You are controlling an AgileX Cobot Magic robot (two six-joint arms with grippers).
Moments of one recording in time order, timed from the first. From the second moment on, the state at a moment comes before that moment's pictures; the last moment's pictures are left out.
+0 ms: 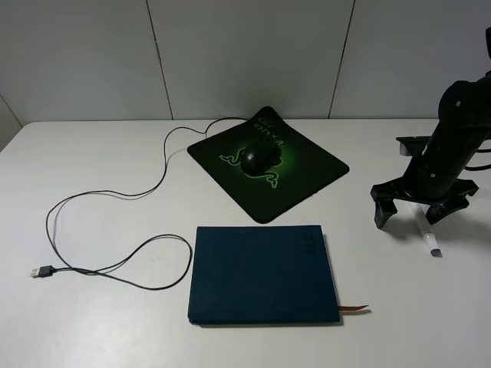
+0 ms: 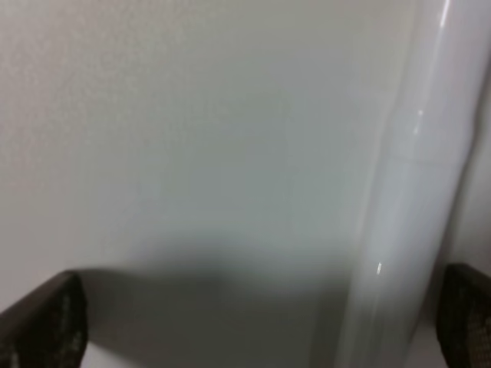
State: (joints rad) left arm -0.04 -0.01 -0.49 -0.09 1.07 0.16; right arm 0.04 1.95 -1.03 0.02 0.66 -0.05
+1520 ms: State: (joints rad) left arm -0.04 -0.01 -0.49 -0.09 1.07 0.16; right arm 0.04 1.83 -1.07 0.03 0.80 0.00
